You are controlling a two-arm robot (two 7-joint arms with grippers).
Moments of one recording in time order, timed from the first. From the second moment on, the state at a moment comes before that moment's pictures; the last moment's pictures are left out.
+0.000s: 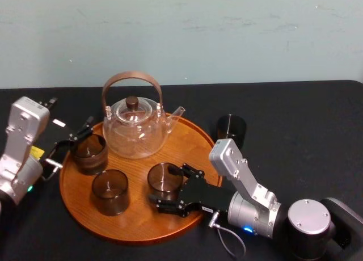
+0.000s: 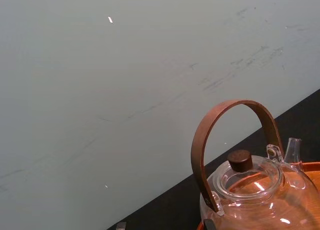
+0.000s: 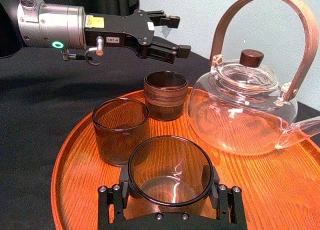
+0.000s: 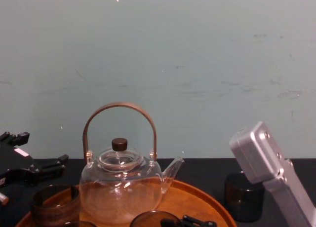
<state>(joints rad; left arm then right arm) -0.20 0.60 0.45 -1.41 -0.25 -0.12 0.03 0.23 0.32 -0.58 -1.33 0.23 -0.05 0.55</state>
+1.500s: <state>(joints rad) -0.20 0.60 0.45 -1.41 -0.25 -0.12 0.03 0.09 0.43 -0.48 -1.60 0.20 -0.23 0.49</state>
